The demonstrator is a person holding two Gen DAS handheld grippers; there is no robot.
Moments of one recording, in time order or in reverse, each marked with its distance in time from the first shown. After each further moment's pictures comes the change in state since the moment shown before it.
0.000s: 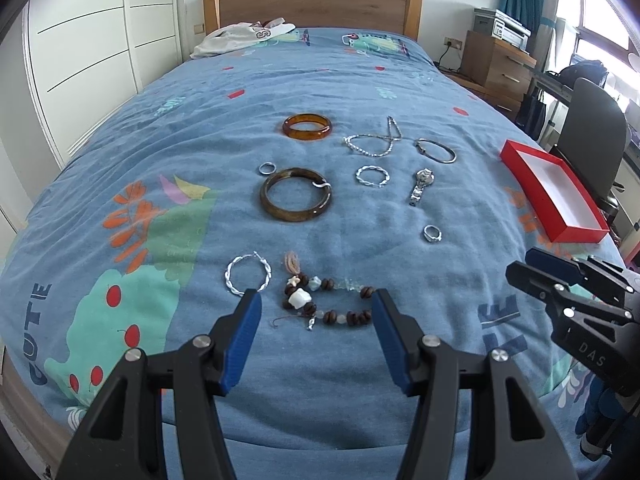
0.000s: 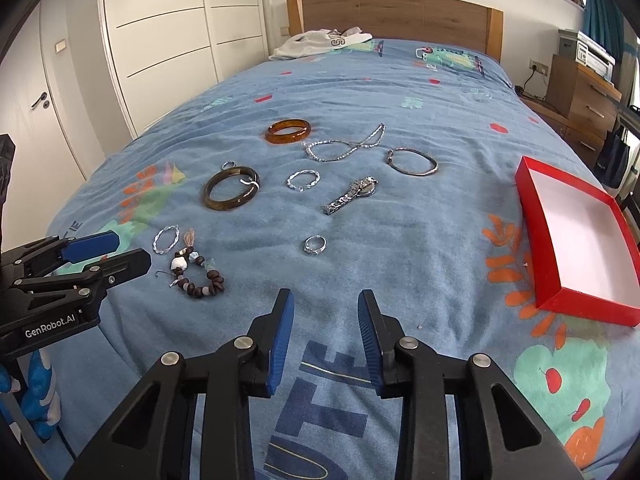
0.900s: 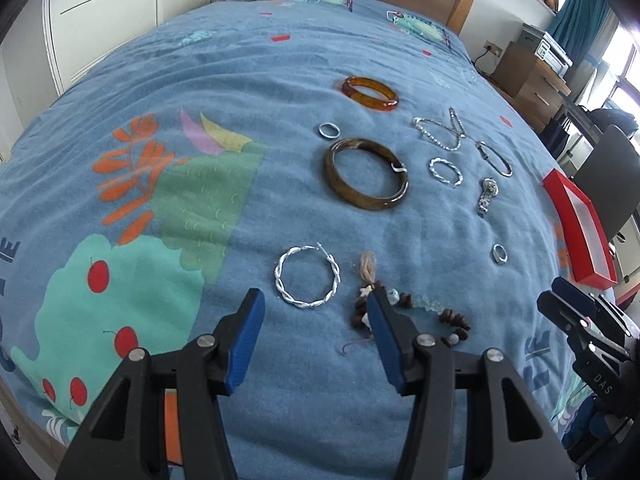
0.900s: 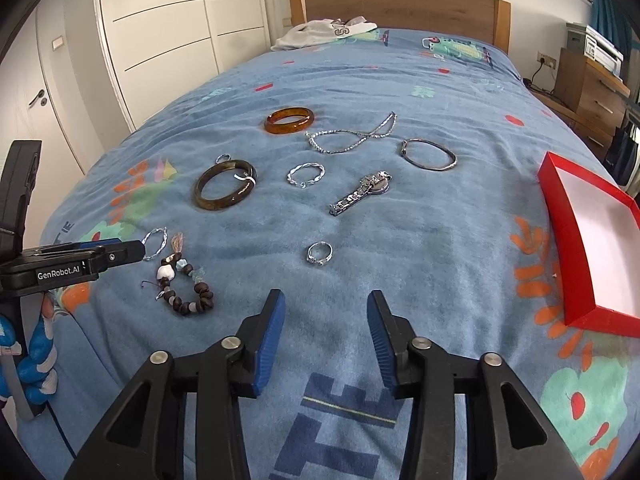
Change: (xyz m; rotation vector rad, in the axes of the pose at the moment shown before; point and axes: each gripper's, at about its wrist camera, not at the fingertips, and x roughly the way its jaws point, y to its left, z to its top) left arm 0.063 0.070 0.010 -0.190 0.139 -0.059; right arm 0.034 0.000 0.011 0.000 0.035 0.022
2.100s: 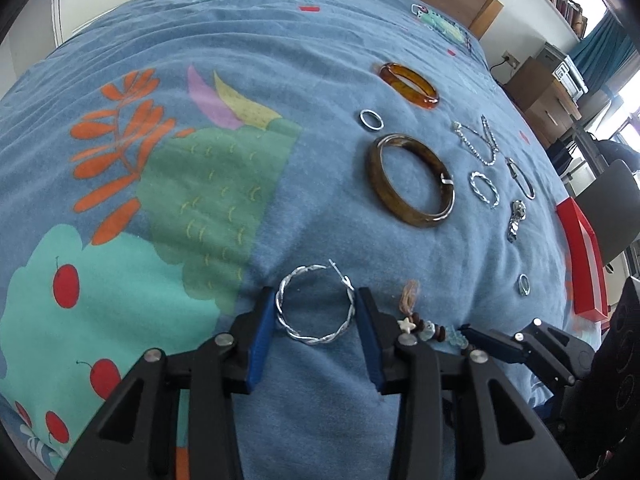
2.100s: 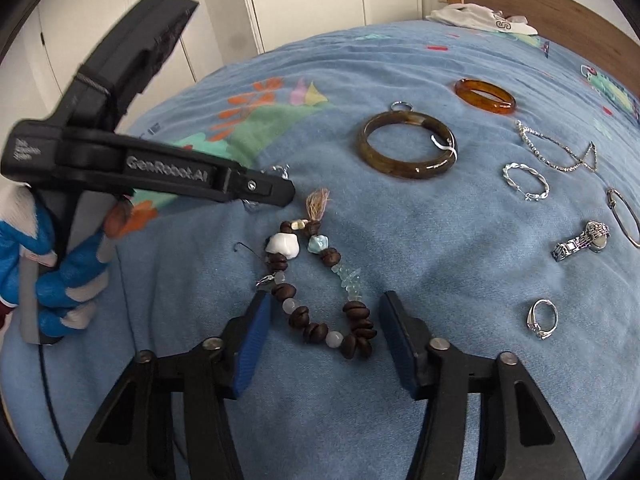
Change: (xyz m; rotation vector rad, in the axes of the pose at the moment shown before) left arm 0.040 0.032 0.017 -0.115 0.069 -0.068; right arm 0.078 0.094 0.000 -0.381 0.134 0.351
